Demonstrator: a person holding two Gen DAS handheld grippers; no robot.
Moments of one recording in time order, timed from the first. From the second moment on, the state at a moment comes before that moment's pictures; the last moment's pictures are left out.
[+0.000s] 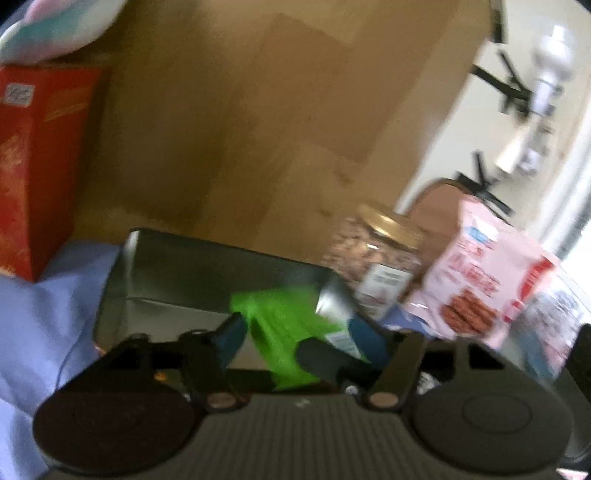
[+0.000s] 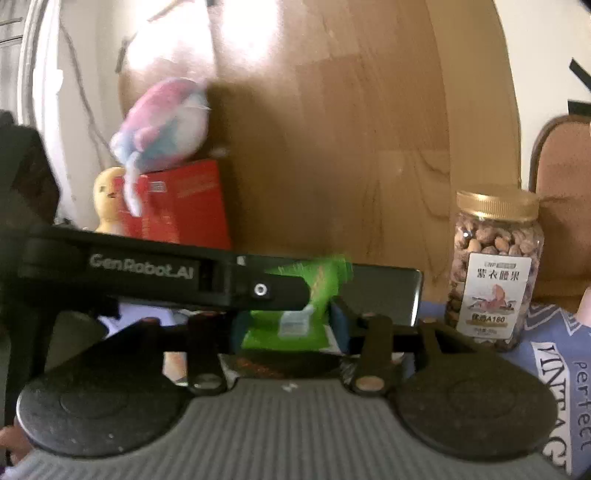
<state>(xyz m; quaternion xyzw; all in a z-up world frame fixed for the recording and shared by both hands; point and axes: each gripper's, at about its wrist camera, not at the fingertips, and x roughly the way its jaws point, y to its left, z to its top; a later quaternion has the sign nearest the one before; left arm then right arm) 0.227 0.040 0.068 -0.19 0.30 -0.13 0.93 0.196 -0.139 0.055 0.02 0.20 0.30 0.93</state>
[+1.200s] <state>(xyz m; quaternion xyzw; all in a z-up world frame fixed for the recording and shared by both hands) 0.042 0.099 0.001 -0.25 0.33 -0.20 0.89 0.052 -0.204 0.026 0.05 0.28 0.40 0.87</state>
